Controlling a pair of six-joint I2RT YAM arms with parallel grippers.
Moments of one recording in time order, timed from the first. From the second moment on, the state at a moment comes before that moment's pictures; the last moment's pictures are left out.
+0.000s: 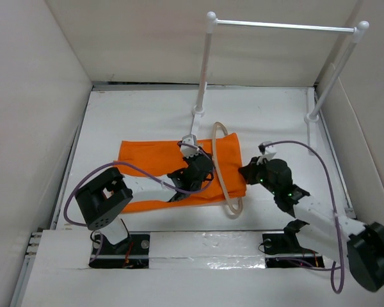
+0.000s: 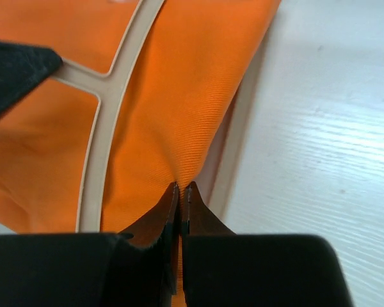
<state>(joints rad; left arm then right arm) -1.04 1.61 0.76 0.40 -0.75 -0.95 0.52 1.00 0.29 0.30 0.00 0.39</state>
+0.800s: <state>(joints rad) -1.02 1.35 0.66 0.29 -0.69 -0.67 -0.13 0.68 0.34 -0.10 -0.16 0.28</state>
